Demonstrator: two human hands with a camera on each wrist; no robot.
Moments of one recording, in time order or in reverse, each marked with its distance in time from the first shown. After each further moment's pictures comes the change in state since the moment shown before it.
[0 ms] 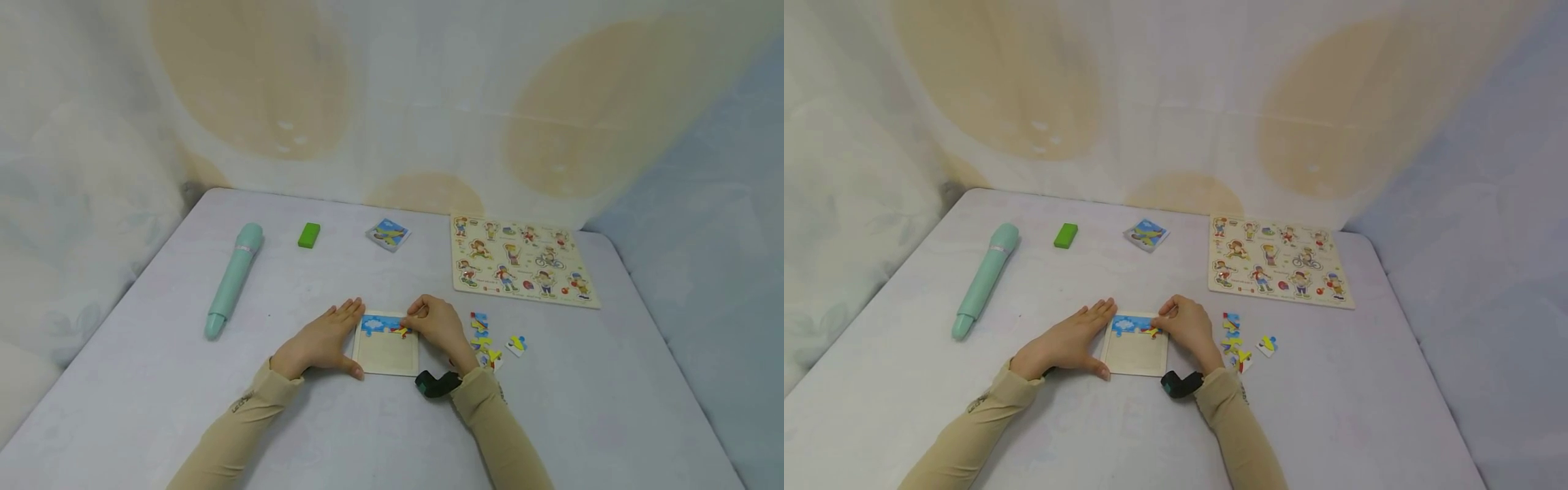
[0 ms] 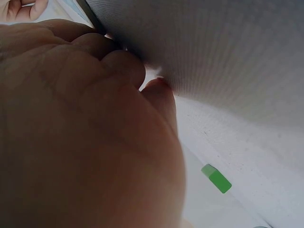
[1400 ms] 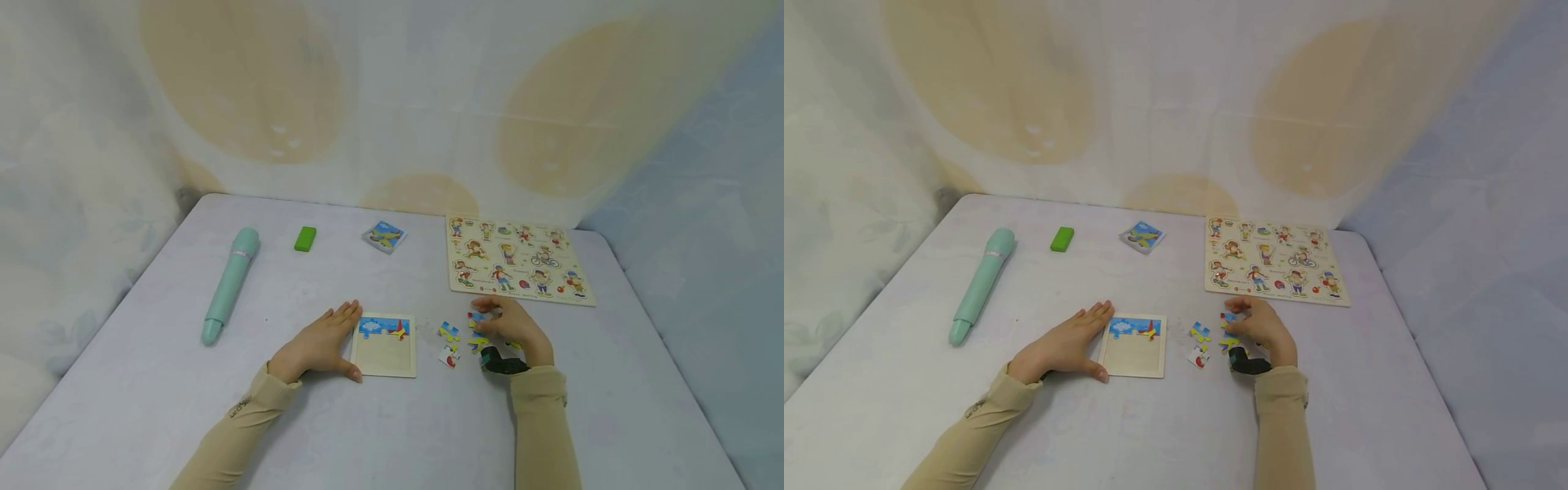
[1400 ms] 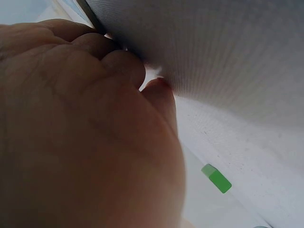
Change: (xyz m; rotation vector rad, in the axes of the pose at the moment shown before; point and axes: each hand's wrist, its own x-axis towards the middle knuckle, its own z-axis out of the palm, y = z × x) left_hand 0.000 0.000 -0.001 0.005 0.004 -0.001; right_hand -0.017 0.069 -0.107 0.071 -0.151 0.098
